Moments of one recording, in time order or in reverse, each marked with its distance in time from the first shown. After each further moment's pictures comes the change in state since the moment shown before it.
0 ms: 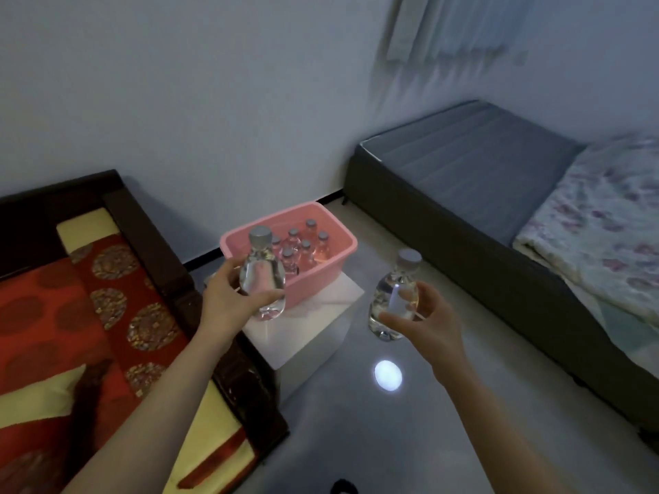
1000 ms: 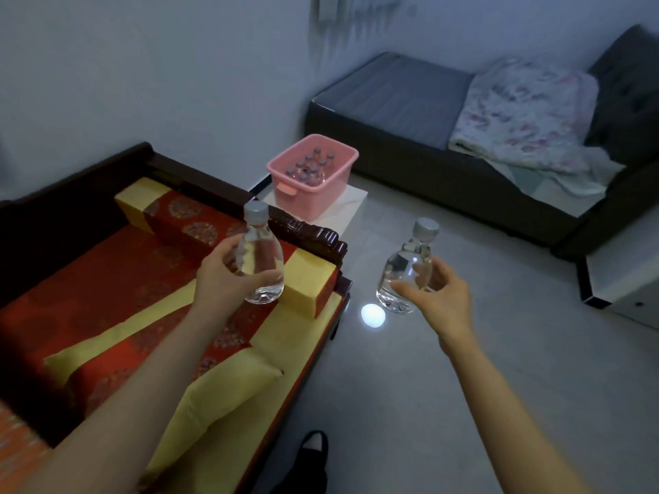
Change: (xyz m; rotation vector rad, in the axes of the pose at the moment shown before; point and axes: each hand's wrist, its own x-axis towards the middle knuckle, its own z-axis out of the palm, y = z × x) left_hand -0.248 -0.044 -0.414 0.018 -0.383 0.127; right_hand -0.499 -0.067 0.231 0.086 0.420 0.047
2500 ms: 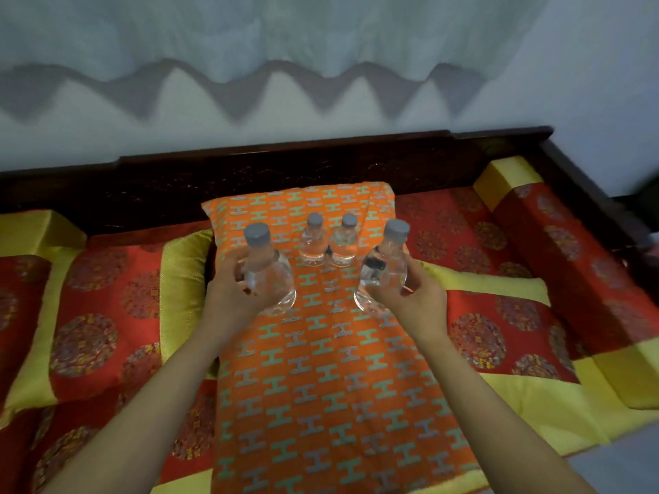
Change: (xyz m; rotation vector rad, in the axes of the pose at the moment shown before) left_hand -0.354 -0.218 -0.627 0.204 0.722 -0.294; right_hand -0.443 -0.124 0.600 -0.015 -0.914 -0.357
